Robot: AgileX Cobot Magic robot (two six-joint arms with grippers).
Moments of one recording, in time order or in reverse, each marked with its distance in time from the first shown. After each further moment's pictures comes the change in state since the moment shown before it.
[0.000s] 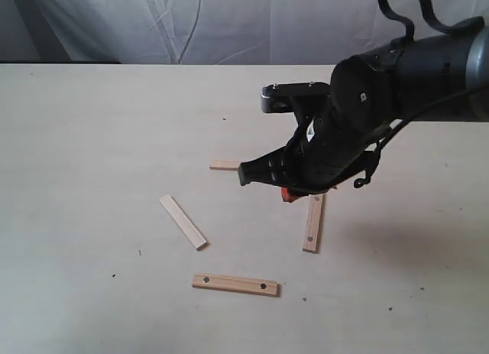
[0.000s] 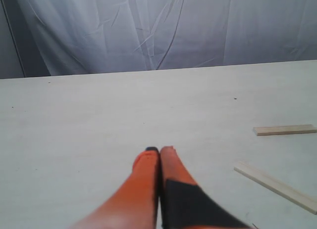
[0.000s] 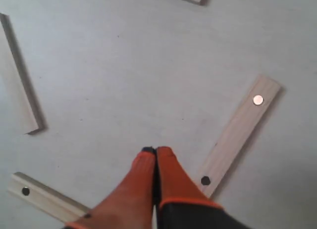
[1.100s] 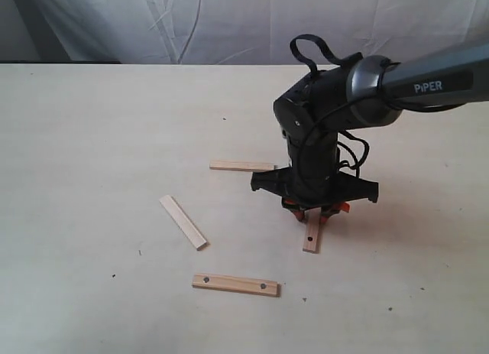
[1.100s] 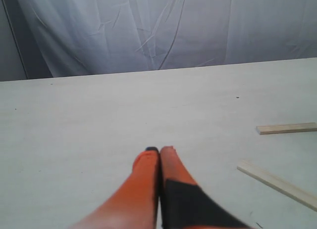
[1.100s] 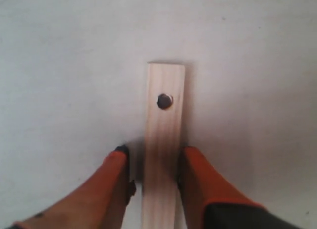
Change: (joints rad) left arm 0.000 0.000 0.000 0.020 0.000 0.000; right arm 0.004 0.329 -0.216 -0.283 0.256 0.632
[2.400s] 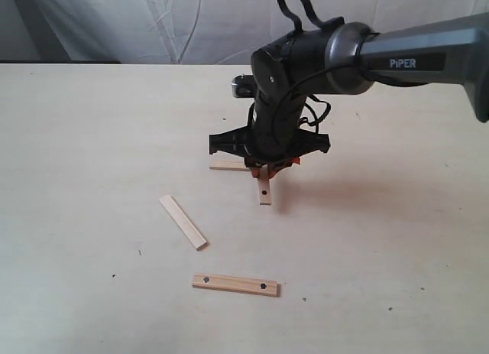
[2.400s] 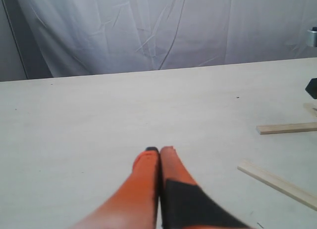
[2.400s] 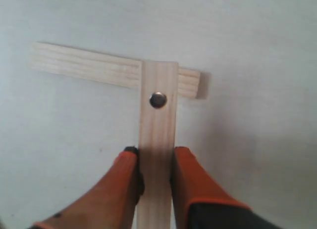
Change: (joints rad) left arm 0.000 0.000 0.000 0.002 -0.002 0.000; right arm -0.002 0.063 -0.246 0.122 -0.071 -0.353
